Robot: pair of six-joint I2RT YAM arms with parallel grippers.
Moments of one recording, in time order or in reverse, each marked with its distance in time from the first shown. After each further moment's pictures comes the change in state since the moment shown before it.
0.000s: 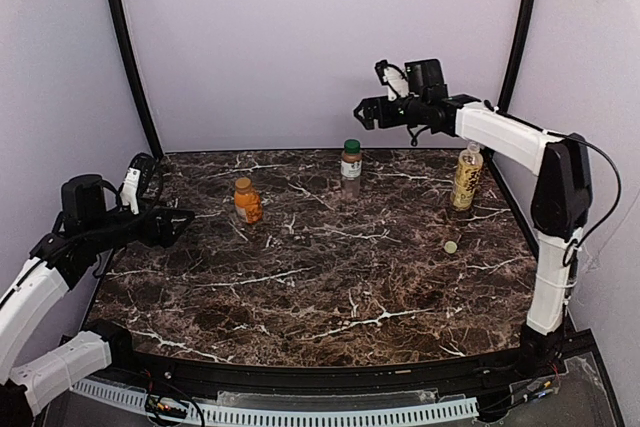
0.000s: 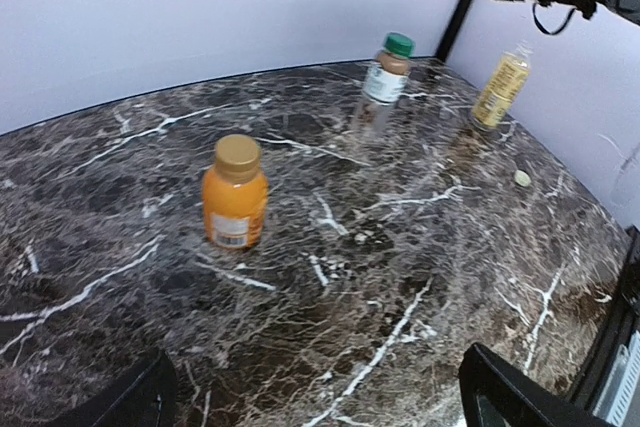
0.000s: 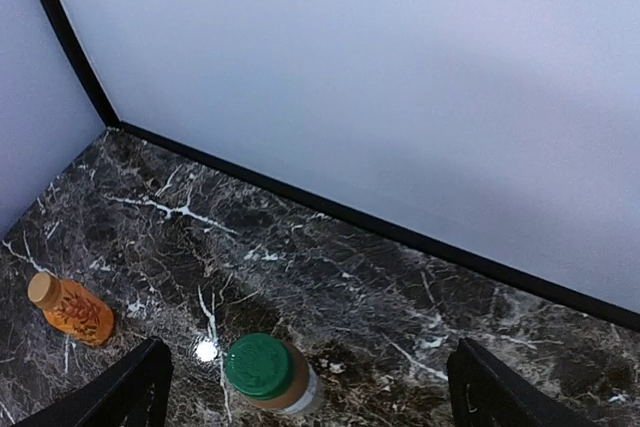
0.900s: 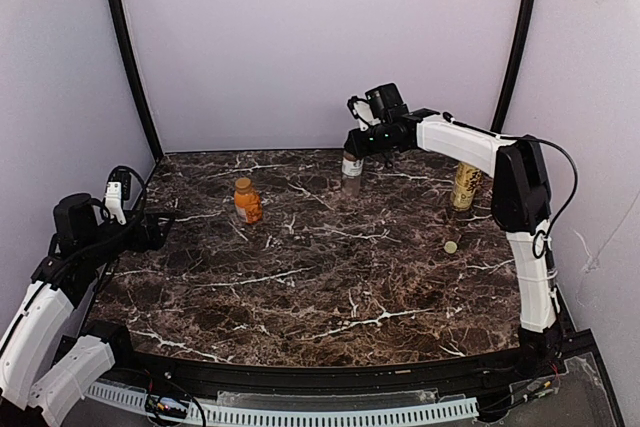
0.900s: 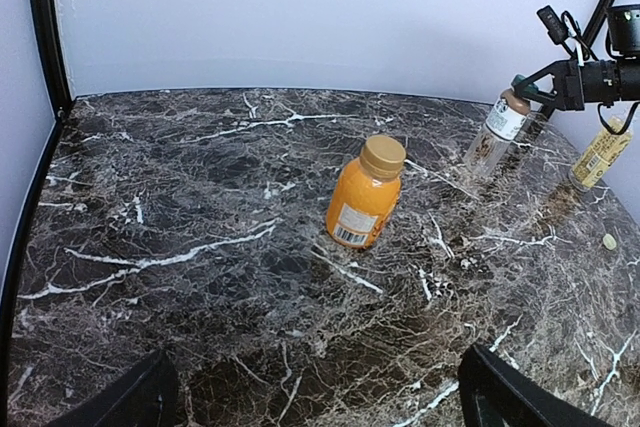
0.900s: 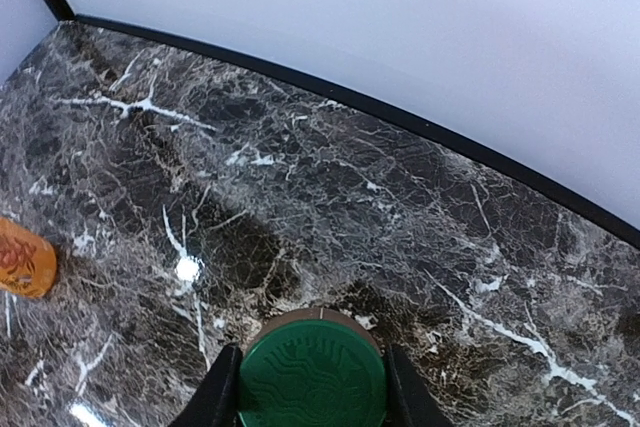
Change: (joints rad) left arm 0.169 -0.155 -0.155 0.050 -0.155 -0.066; right arm 0.122 0.324 0.242 -0.217 0.109 0.008
